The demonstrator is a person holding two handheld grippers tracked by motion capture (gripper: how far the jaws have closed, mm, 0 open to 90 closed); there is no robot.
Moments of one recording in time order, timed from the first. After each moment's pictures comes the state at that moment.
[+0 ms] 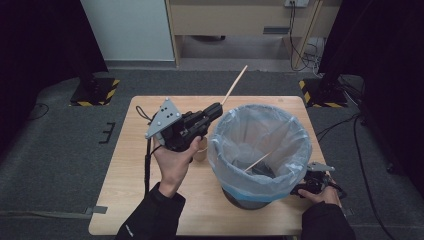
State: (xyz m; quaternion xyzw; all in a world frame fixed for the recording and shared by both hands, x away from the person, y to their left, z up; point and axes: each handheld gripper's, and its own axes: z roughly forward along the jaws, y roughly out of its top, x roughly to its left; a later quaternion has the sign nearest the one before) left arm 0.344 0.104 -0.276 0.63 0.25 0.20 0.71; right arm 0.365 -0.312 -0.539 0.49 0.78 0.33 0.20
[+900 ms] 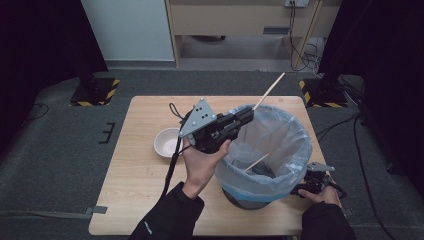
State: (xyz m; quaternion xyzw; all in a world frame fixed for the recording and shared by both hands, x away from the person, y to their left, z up) left arm 0.344 0.049 -0.273 0.65 0.22 0.17 0.70; right arm 0.365 -0.312 -0.539 0.49 0.78 0.33 0.20
